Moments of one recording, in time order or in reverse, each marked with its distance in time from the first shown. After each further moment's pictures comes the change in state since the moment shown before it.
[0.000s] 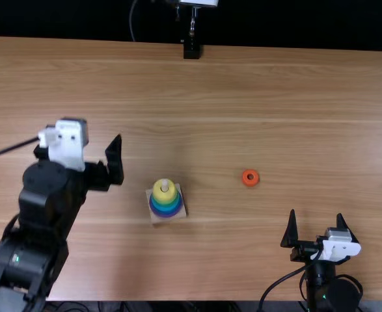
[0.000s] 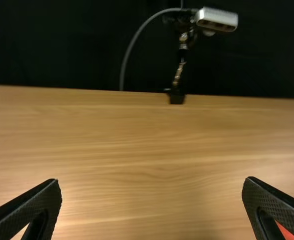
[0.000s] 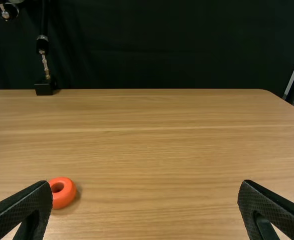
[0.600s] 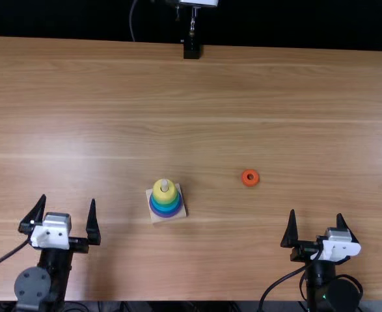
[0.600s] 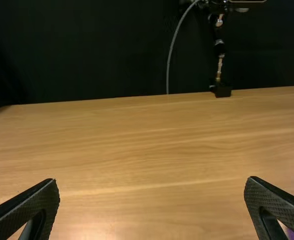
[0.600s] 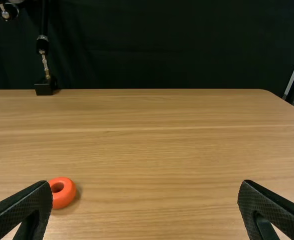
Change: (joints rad) left arm 0.140 -0.734 -0.832 0.365 0.015 0.189; right arm 0.000 0.000 0.000 0.000 0.000 0.000
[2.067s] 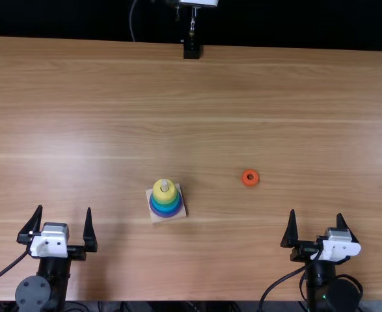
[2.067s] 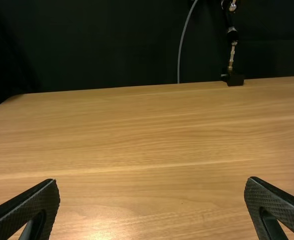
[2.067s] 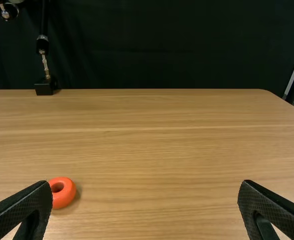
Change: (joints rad) left arm 0.053 -0.216 -0.073 -0.171 0.011 0.018; right arm 0.000 0.000 0.000 0.000 0.000 0.000
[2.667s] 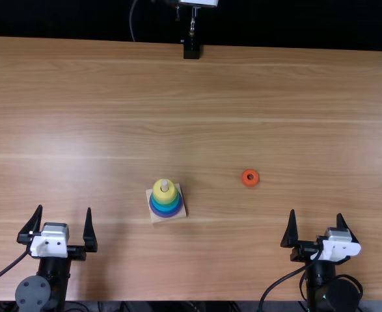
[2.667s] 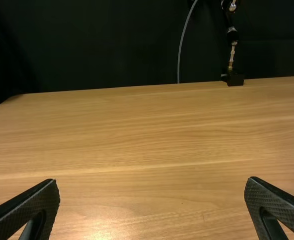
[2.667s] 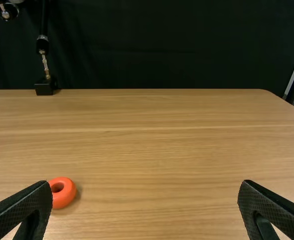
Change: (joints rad) left arm 0.000 0.000 0.000 0.000 0.001 0.000; right arm 0.000 0.000 0.000 0.001 -0.001 0.000
